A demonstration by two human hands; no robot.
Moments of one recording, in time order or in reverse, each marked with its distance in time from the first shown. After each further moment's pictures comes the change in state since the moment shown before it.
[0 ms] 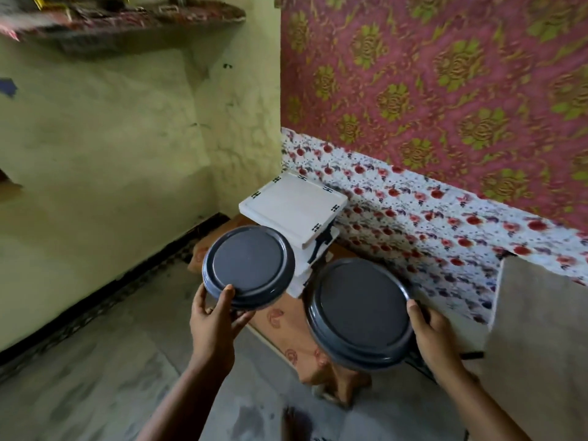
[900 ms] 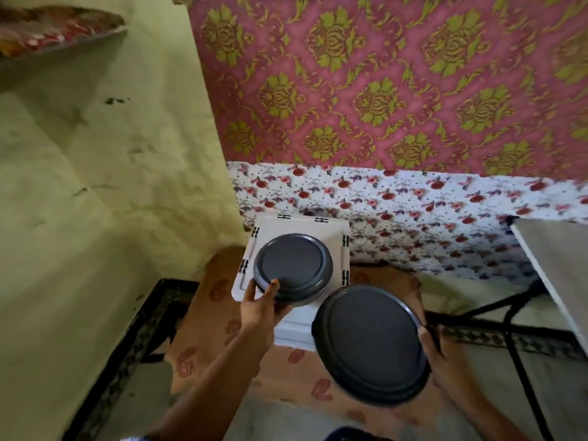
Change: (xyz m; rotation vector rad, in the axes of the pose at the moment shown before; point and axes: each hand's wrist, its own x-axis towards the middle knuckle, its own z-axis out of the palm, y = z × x) left_hand 0.319 0.034 0.119 0.186 -0.403 -0.517; right_hand 0.063 -0.087 0.190 -0.084 0.425 0.209
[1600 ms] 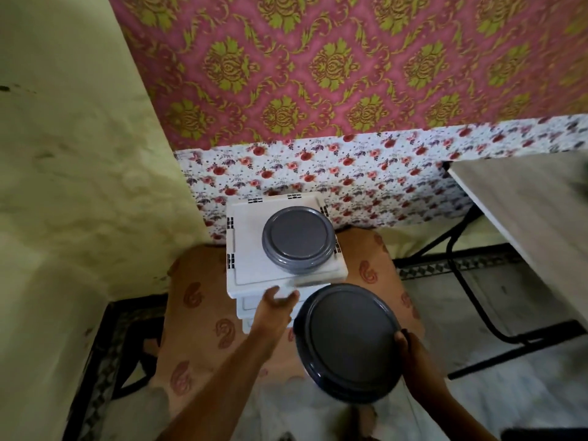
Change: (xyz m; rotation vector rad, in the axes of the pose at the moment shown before) left_hand 0.025 -0.001 -0.040 0.891 -0.281 -0.107; right_hand -0.104 -0.014 0.082 0.008 -0.073 0.443
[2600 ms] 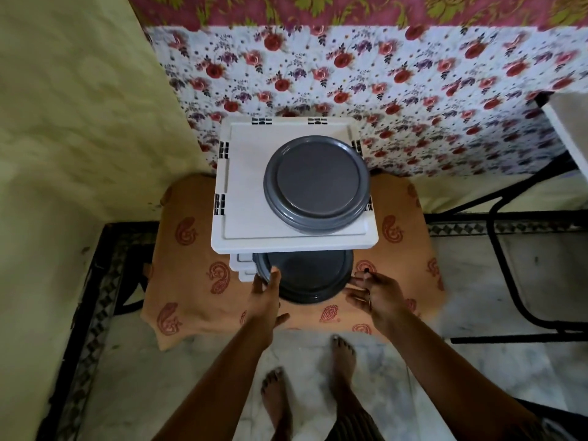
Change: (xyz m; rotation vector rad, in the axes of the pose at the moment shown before) left_hand 0.073 -0.089 0.007 -0.285 0.185 -0.269; right_hand 0.112 -0.028 0.090 0.641 -0.230 0.479
